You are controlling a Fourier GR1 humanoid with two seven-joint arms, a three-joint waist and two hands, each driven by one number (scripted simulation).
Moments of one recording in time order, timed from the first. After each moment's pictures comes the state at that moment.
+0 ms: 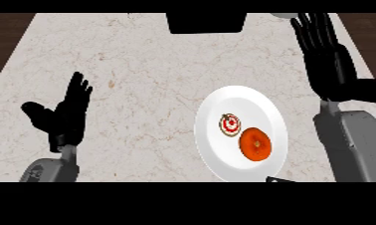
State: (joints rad) left arm -0.10 0.25 -0.08 -1.37 0.34 0.34 0.00; right arm -0.42 -0.26 -0.02 -1.42 -0.37 0.07 -0.23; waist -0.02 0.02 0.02
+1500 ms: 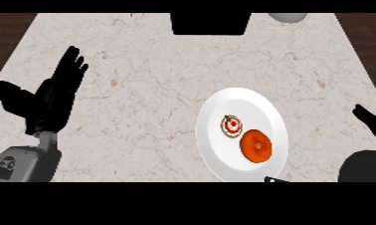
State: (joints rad) left arm -0.18 0.36 -0.09 -1.55 0.31 0.24 0.17; right arm 0.39 -0.62 0.05 -2.19 0.42 -0.12 0.24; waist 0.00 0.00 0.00
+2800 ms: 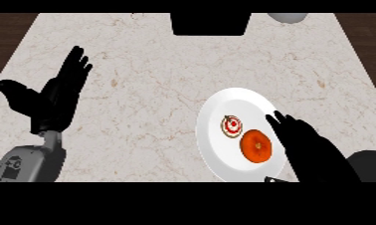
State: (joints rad) left arm -0.19 0.31 -0.07 -1.56 0.26 0.21 0.20; right arm -0.08 -0.53 0.54 -2.13 0.59 0.51 0.96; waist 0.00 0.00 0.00
